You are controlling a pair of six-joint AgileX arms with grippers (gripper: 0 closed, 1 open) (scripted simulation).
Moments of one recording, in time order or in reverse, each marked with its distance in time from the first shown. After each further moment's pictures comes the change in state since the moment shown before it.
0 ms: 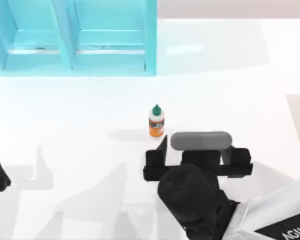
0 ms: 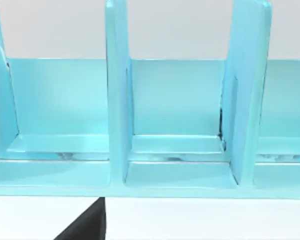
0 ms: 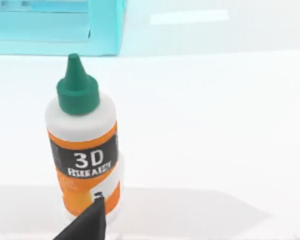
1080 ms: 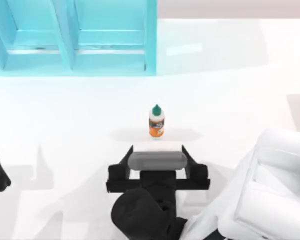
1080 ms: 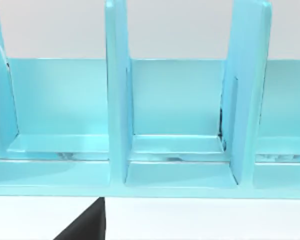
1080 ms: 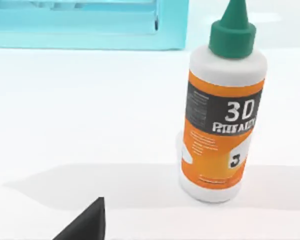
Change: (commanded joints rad) left arm 0.000 0.000 0.000 0.000 0.000 0.000; right arm 0.099 0.310 0.218 0.149 0.146 -0.026
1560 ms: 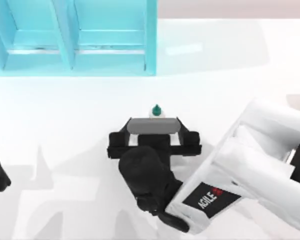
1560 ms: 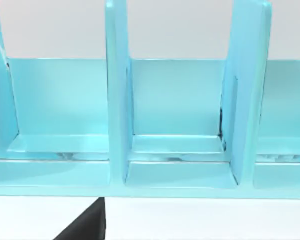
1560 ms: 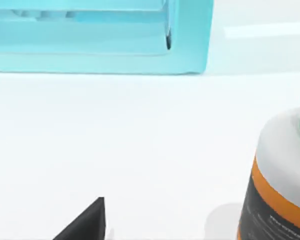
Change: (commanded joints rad) left arm 0.000 0.000 0.000 0.000 0.000 0.000; right arm -0.178 0.158 0.193 0.096 -0.162 -0.147
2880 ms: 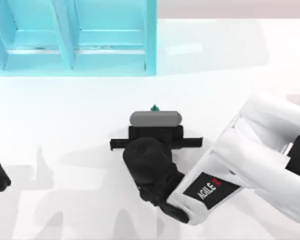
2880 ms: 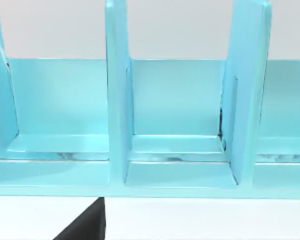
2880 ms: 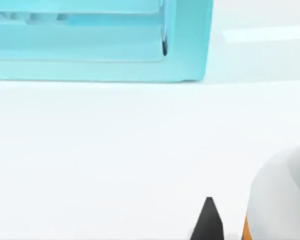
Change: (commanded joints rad) left arm 0.000 0.000 0.000 0.000 0.000 0.000; right arm -0.040 0.028 0.035 0.015 -0.039 -0.027
